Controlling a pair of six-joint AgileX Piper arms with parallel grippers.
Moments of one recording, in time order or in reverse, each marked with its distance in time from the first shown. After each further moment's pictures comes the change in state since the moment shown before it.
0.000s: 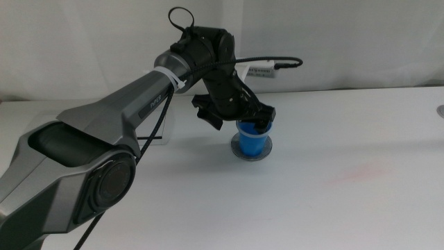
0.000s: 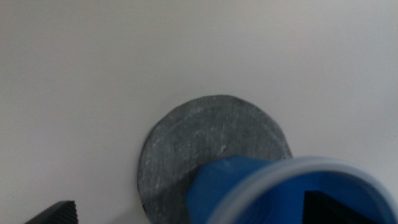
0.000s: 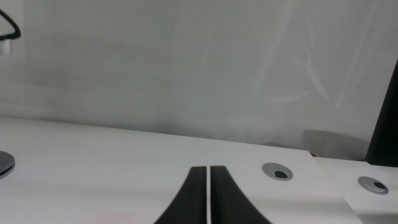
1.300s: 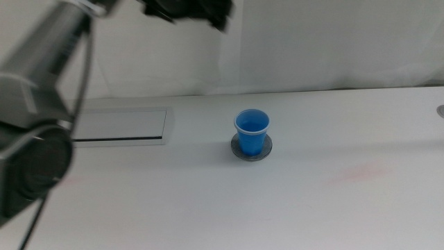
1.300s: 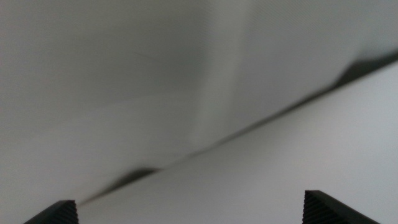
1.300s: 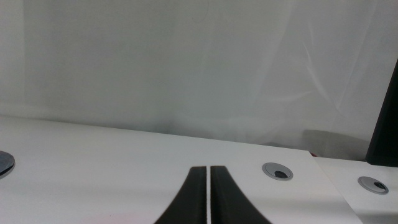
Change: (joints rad) left arm 0.133 -0.188 -0.273 0.139 0.014 0.053; right arm 0.000 0.000 0.000 0.000 0.000 0.000
